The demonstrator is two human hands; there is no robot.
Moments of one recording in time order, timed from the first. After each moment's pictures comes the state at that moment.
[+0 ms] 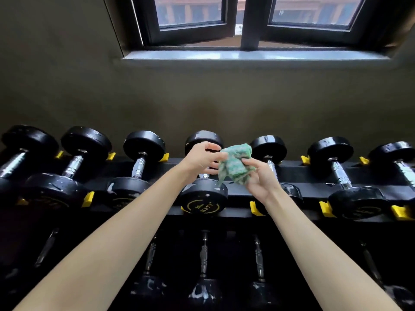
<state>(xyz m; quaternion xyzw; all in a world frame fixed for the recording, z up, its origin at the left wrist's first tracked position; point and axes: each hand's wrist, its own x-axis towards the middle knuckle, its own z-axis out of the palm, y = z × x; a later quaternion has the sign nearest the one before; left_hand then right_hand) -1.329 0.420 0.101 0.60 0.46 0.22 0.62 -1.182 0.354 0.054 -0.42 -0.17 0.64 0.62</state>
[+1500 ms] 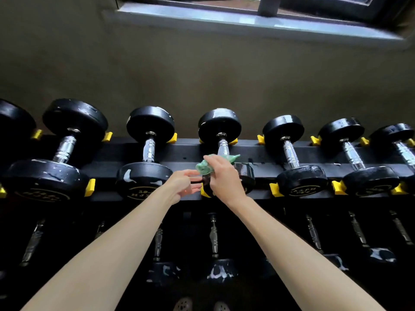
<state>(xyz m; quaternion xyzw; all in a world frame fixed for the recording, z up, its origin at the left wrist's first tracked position) -1.451 0.466 -0.031 0.40 0.56 0.14 0.71 -1.338 0.397 -0.008 -0.73 -0.61 0.13 0.29</state>
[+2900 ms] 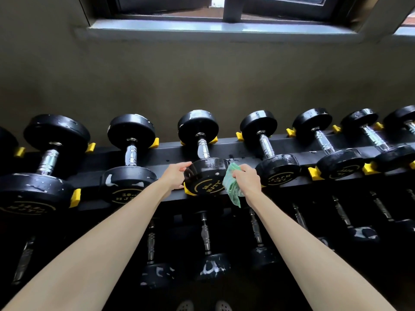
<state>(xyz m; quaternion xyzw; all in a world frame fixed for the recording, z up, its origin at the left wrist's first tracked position) -1.421 0.452 -0.014 0.59 0.54 0.09 0.59 -1.269 0.339 0.003 -0.84 -0.24 0.32 0.36</state>
